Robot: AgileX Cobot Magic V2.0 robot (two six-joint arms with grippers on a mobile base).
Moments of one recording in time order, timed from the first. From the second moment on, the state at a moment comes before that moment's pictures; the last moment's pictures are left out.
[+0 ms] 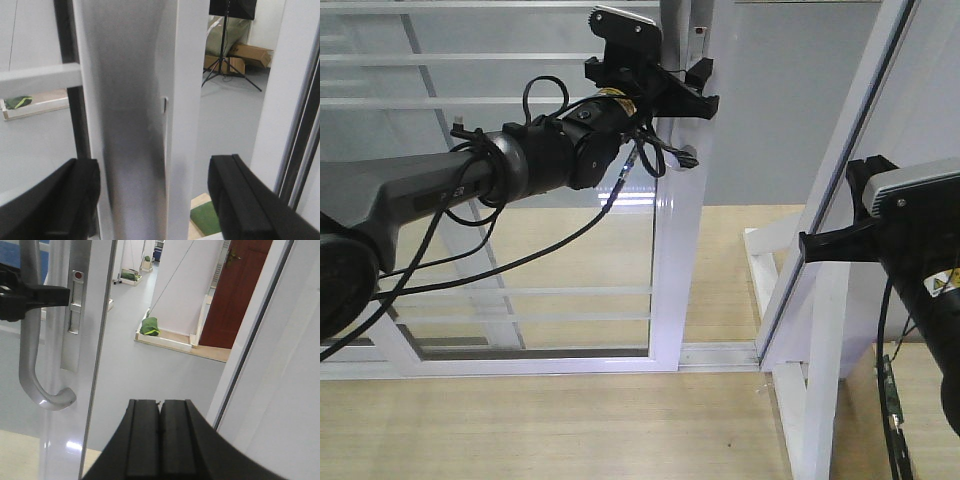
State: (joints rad) left arm -0.60 2.20 -1.66 -0.07 -0.39 0.04; right arm 0.43 1.25 -0.32 0.48 -0.82 -0.53
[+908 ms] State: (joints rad) left arm -0.59 2.21 -1.67 -0.16 -0.33 0.11; right arm 0.43 1.25 -0.32 0.49 -0.82 -0.53
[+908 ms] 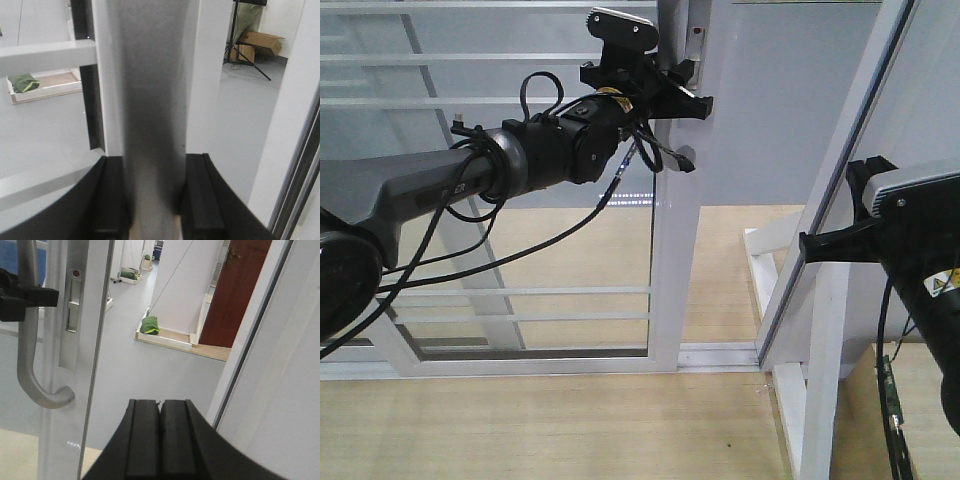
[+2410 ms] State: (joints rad) left arm -0.36 2.01 -1.65 -0.16 0.23 0.15; right arm 0.43 1.25 -0.32 0.49 -0.81 -0.53
